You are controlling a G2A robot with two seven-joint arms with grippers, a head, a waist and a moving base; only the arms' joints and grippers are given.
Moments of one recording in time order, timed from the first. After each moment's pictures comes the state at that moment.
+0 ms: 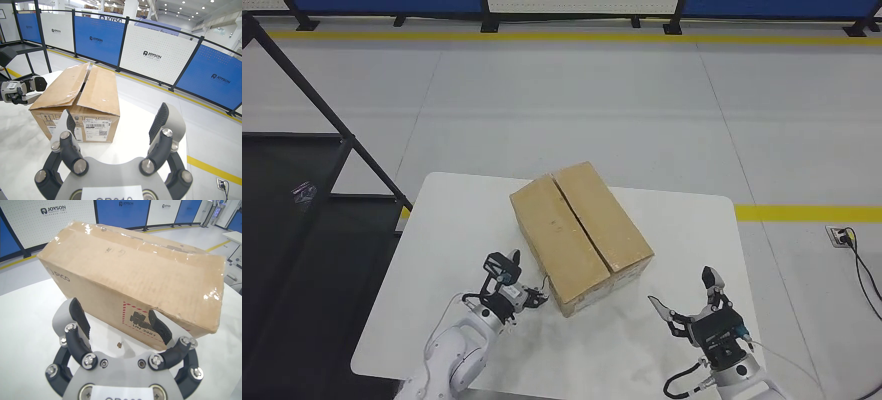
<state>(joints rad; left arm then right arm) 1.17 -1.24 -1.18 -1.48 1.31 -0.30 0.07 -1.62 -1.18 1.47 -1.96 -1.48 -0.15 -0.23</state>
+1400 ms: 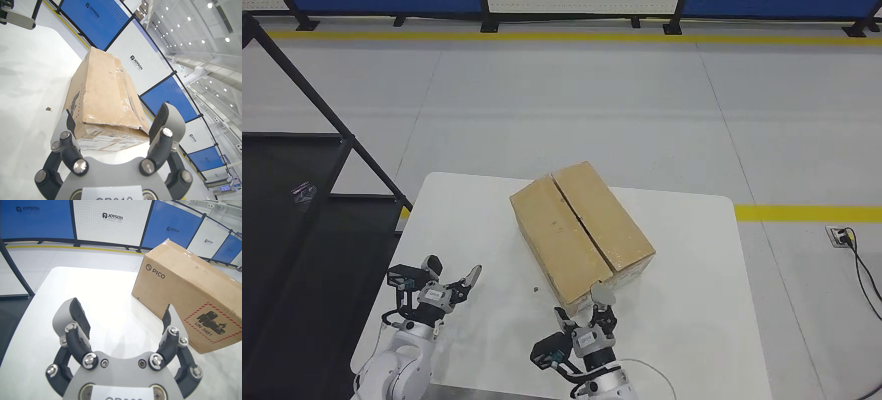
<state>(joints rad) 1.35 -1.20 -1.51 -1.50 1.11 -0.25 0.18 -1.30 -1.35 0.76 -1.70 -2.34 0.48 0.30</state>
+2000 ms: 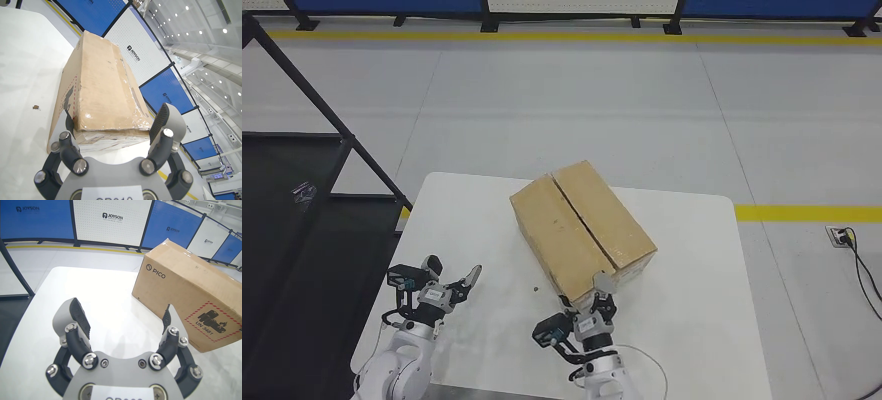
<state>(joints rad) 1.35 -1.20 -1.51 -1.50 1.11 -0.25 0.18 -1.25 -1.40 0.80 -1.60 -2.34 0.50 0.31</state>
